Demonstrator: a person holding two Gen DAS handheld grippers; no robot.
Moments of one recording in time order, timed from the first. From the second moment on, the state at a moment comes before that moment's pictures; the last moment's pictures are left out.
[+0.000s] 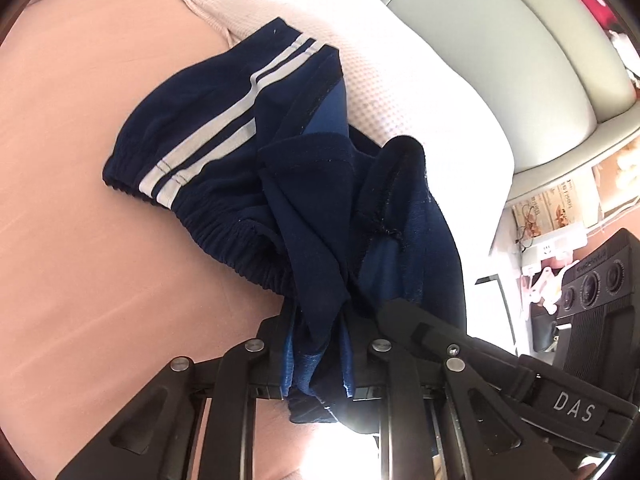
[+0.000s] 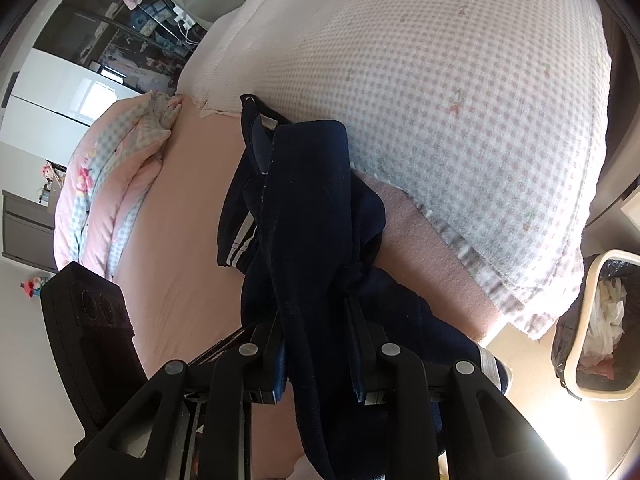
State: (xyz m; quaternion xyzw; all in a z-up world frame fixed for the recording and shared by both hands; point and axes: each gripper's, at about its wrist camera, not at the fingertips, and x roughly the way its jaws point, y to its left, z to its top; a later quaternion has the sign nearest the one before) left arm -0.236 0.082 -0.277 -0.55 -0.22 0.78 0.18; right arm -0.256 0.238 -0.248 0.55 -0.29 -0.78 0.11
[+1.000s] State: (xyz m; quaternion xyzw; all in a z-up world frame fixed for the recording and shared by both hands) left arm -0.224 0.000 -0.064 -0.44 -0.20 0.87 0.11; right arm -0.192 0.147 -0.116 0.47 -0.25 -0.81 0.24
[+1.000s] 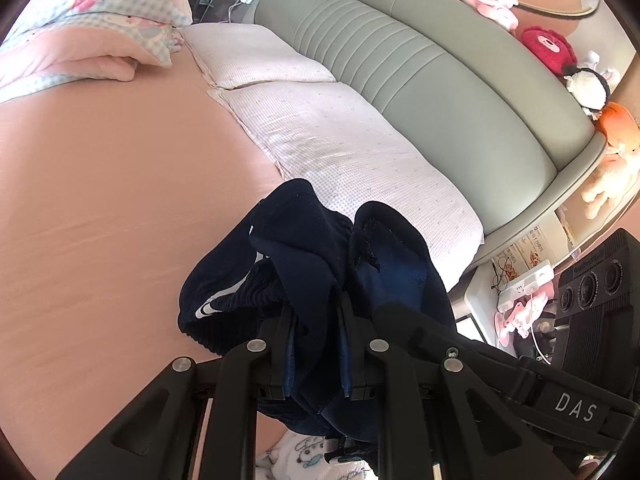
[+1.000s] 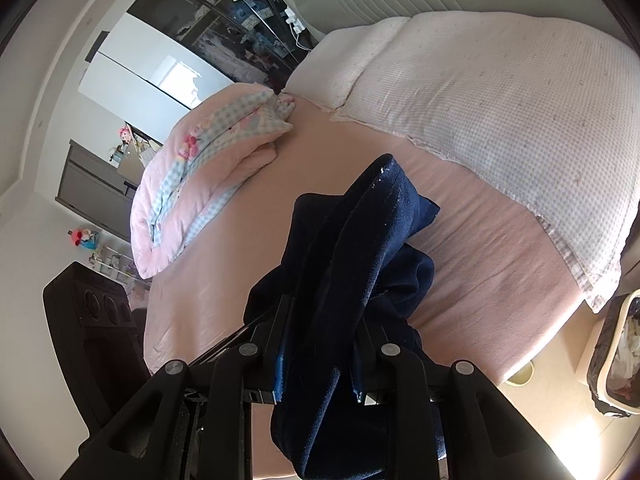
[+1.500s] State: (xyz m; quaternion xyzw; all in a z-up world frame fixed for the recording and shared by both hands) left arm -0.133 -0.089 -0.037 -0.39 -0.22 0.89 0.06; right arm -0.152 0.070 -0.064 0.45 -0.21 -0.81 0.31
